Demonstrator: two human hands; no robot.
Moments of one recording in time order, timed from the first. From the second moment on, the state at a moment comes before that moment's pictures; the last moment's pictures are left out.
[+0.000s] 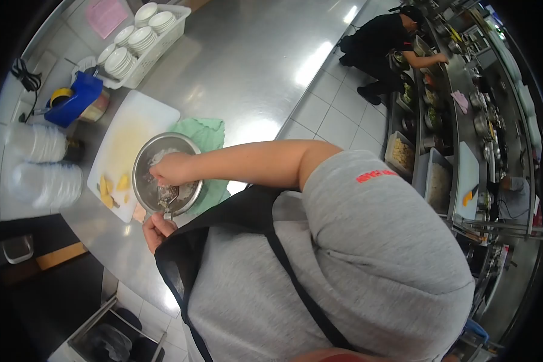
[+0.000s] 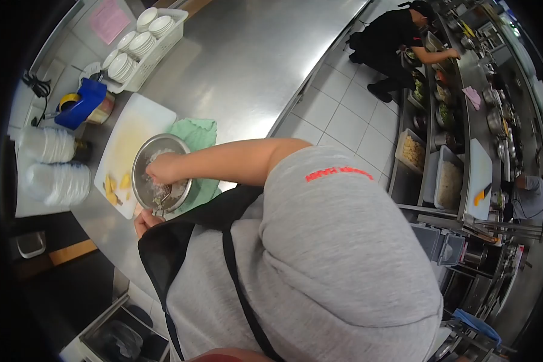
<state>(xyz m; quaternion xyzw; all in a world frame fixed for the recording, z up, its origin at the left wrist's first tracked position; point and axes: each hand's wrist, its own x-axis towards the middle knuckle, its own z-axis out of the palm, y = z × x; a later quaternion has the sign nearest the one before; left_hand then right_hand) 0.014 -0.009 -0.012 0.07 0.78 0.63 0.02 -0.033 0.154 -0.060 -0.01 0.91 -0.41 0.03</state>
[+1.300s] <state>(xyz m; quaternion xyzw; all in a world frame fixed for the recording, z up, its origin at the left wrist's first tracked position) 0.008 -0.010 -0.012 0.12 0.76 0.64 0.04 -0.029 0.148 -0.058 -0.01 0.88 -0.47 0.02</state>
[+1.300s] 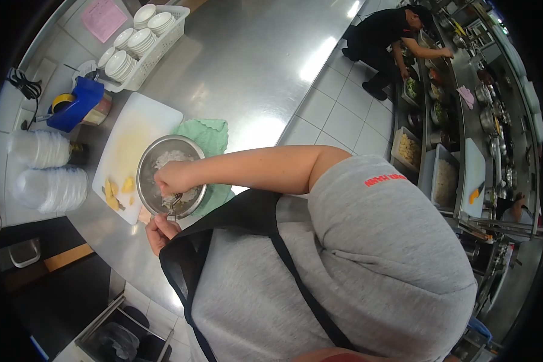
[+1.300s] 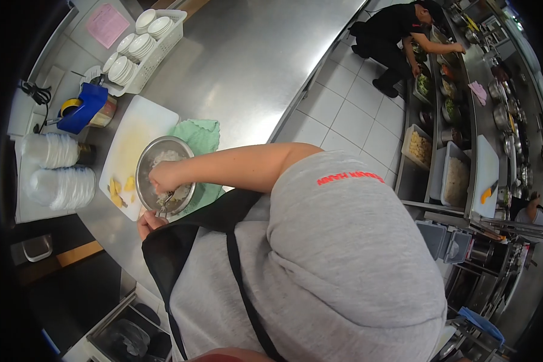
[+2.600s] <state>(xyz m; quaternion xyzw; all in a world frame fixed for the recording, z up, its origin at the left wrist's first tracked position) 0.017 -0.015 -0.019 0.09 0.75 0.65 0.01 -0.040 0.166 -0.081 0.03 0.89 -0.44 0.04</state>
